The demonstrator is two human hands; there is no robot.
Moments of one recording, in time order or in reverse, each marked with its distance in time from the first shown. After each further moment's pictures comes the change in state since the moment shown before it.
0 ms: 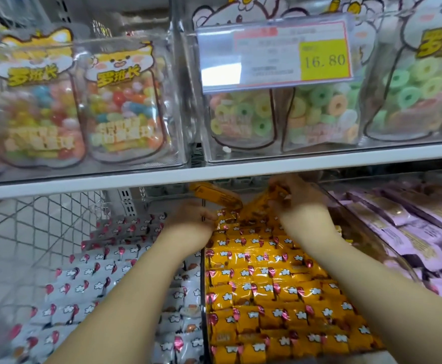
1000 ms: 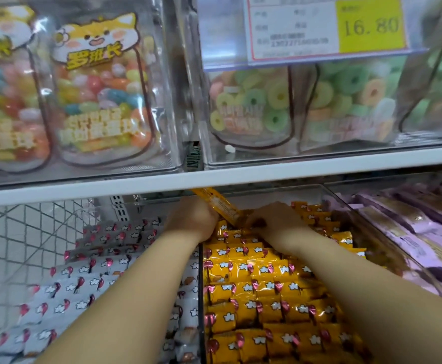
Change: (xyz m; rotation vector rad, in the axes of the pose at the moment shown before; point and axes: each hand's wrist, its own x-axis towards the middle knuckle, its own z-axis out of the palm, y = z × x) left_hand 0.044 -0.002 0.010 0.116 0.010 0.032; right_hand 0.027 0.023 0.050 -0.251 -0.544 0.002
